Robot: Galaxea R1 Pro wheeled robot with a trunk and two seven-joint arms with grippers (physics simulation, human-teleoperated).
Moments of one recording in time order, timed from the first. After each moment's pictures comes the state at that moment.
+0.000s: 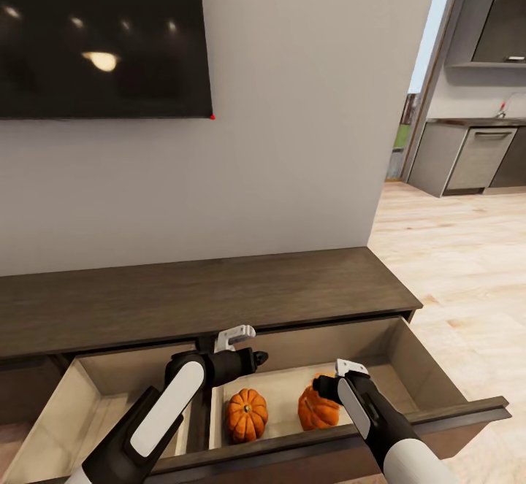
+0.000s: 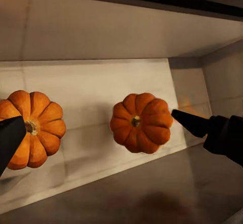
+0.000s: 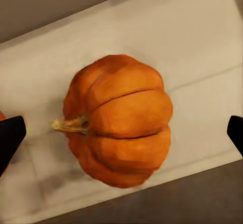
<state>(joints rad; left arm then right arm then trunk) -0.45 0.04 -0.53 -1.41 1.11 0.72 0.59 -0.56 0.06 0.08 -0.66 -0.35 0.56 -0.25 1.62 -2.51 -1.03</state>
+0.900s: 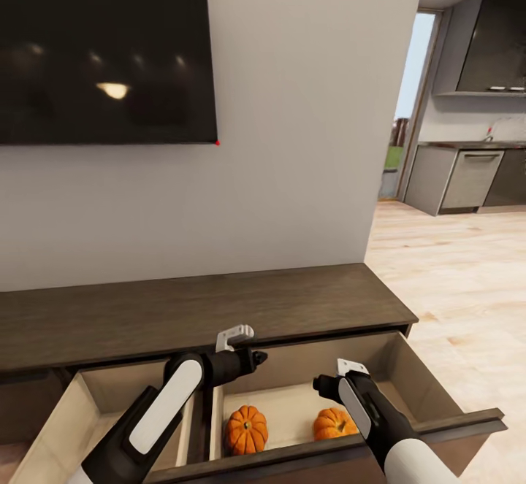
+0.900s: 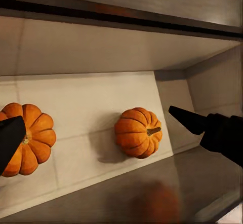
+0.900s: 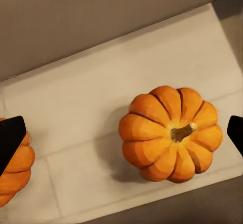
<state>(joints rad) -0.45 0.04 -0.51 -1.40 1.15 0.73 0.59 -0.56 0.05 0.08 -0.66 -0.35 0.56 -0.23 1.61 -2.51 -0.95</state>
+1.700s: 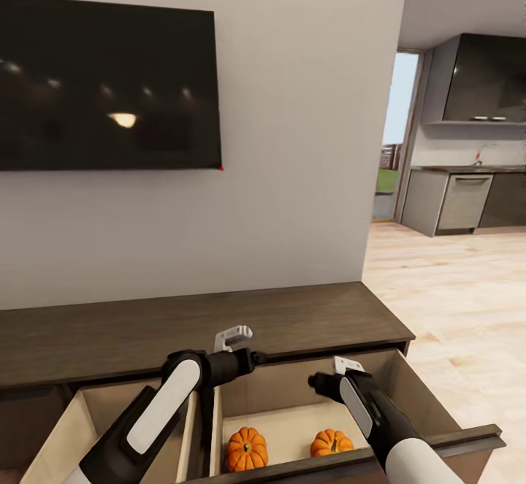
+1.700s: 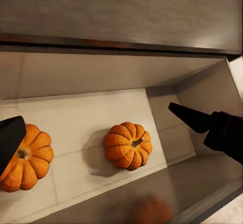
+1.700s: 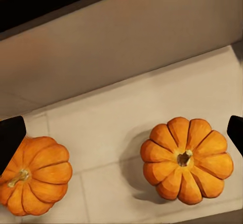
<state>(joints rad) -0.45 0.05 -0.51 -1.40 1.16 0.73 0.59 -0.56 0.05 0.08 -0.66 -0.36 0.56 -0.15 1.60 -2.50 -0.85</state>
